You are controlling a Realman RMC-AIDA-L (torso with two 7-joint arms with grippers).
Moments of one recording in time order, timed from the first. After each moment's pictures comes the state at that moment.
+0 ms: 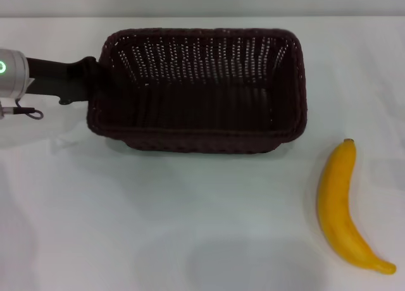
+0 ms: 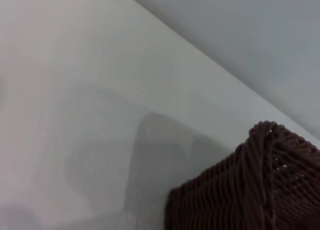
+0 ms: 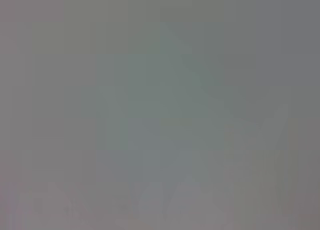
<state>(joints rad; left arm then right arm) -0.81 -1.92 0.61 0.46 -0.77 -1.22 0.52 0.30 2.01 1.96 0.29 -0.23 1.08 -2.66</state>
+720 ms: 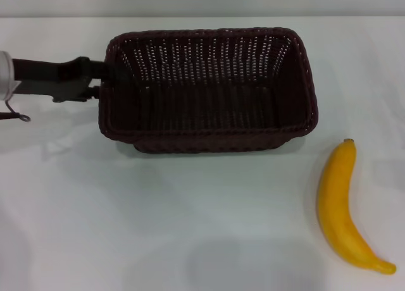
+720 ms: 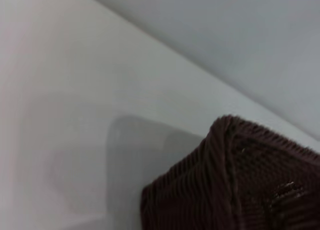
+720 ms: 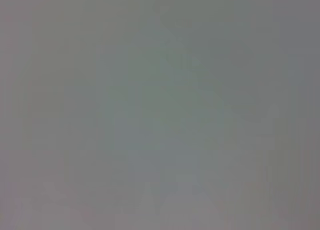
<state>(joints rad) -0.73 -1.94 0.60 0.61 -0.83 -1.36 0.61 0.30 2.01 1.96 0.28 -0.23 1.06 -2.66</state>
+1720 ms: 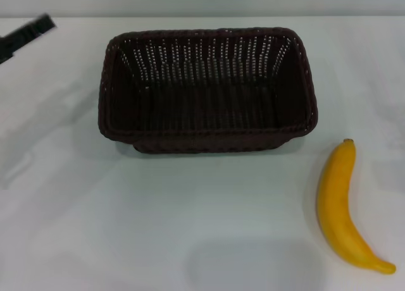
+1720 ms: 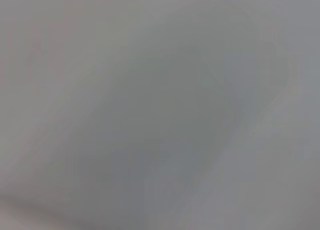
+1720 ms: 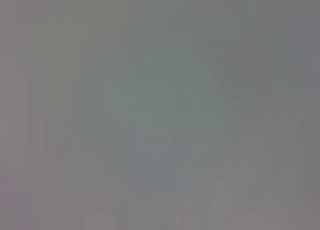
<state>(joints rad) -0.39 -2.01 0.56 0.65 -1.55 -1.45 1.36 0.30 2.00 1.93 0.29 -0.25 1.13 -2.47</state>
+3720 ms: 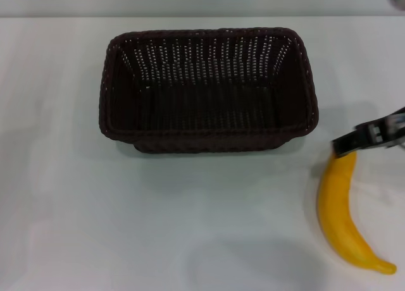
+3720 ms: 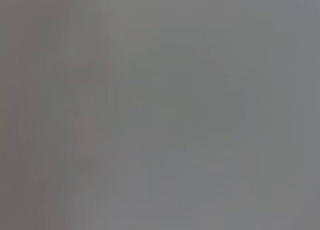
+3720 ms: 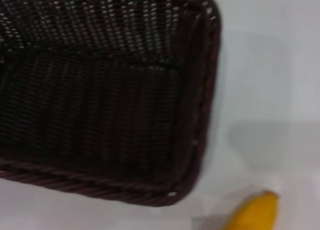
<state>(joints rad) -0.36 -2.08 0.29 0.11 -2.25 -1.25 2.48 0.49 2.01 1.52 1.96 -2.69 1.84 0.35</state>
